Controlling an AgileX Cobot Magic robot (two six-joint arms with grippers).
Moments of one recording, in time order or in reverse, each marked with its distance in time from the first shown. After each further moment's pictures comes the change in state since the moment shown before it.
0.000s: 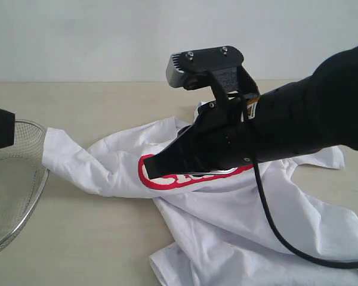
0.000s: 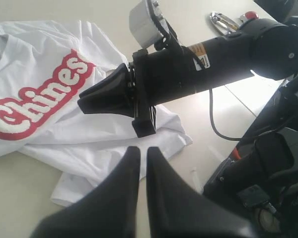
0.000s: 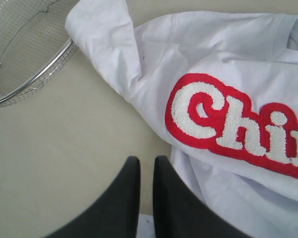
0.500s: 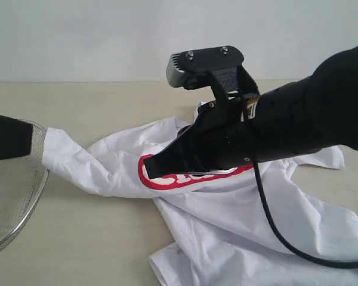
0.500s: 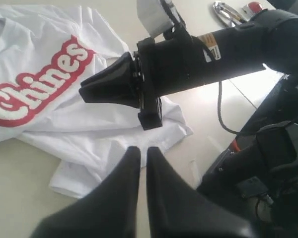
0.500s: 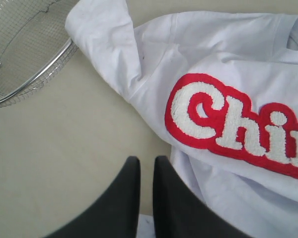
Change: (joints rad) left arm 0.000 0.052 0.000 0.000 0.011 0.000; right arm 0.000 0.000 0.000 0.000 0.000 0.000
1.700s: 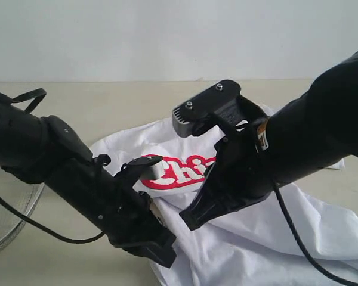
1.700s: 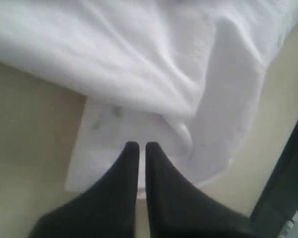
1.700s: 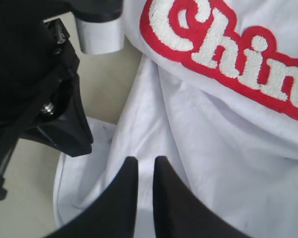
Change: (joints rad) left arm -0.252 1.165 -0.107 -0.221 -0.210 0.485; right arm 0.000 -0.002 0.000 -0.275 0.268 0.055
